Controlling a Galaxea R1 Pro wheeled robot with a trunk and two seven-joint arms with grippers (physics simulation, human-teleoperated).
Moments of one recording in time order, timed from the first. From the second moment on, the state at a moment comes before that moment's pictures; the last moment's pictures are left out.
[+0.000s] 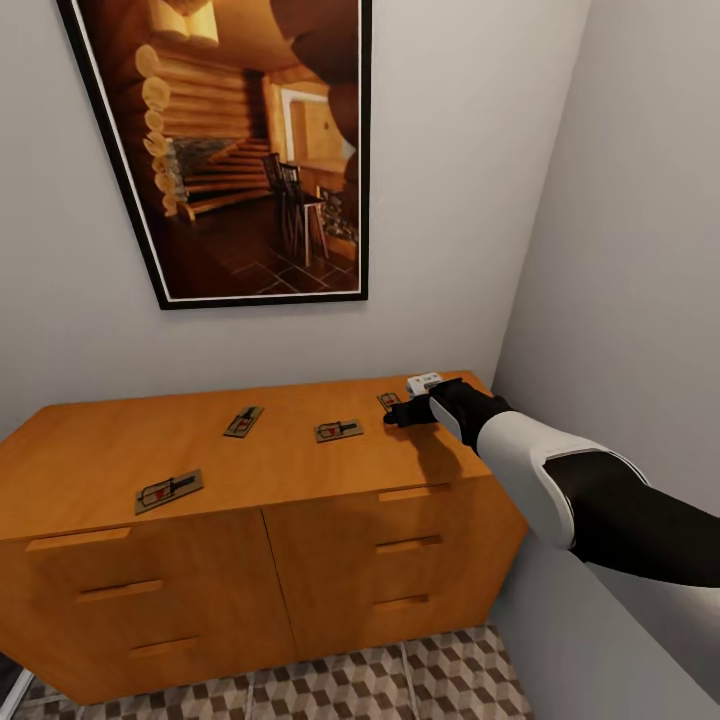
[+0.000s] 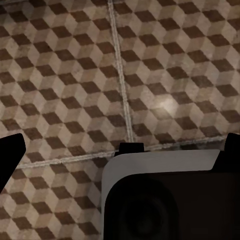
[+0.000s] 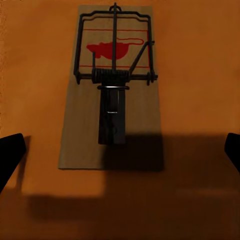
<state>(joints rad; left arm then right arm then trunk) 0.01 0.02 -0.02 -0.20 0.00 -0.47 0.08 -1.40 0.14 0.12 -0.03 0.10 0.43 0.22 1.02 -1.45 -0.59</state>
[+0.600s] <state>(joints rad) 0.01 0.02 -0.02 -0.20 0.00 -0.47 0.08 -1.40 0.14 0.12 -0.03 0.11 0.43 0.23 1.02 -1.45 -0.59</state>
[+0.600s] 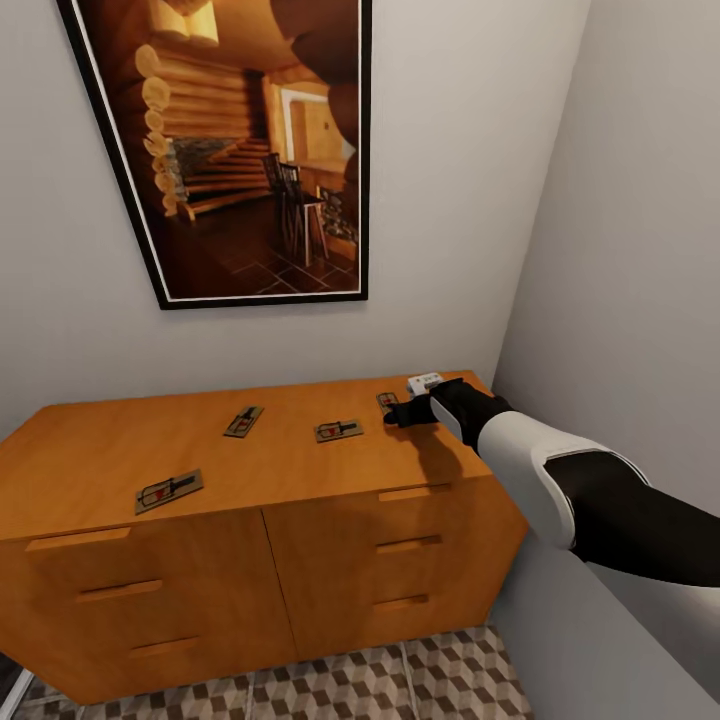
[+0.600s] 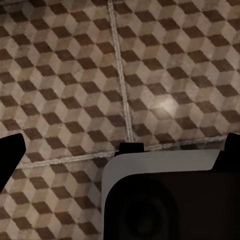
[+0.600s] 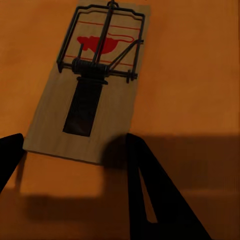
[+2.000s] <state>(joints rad) 0.01 0.02 -0.02 -0.19 -0.01 -0.47 0.08 -1.40 0.13 0.12 -0.33 0.11 0.77 0.22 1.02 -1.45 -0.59</state>
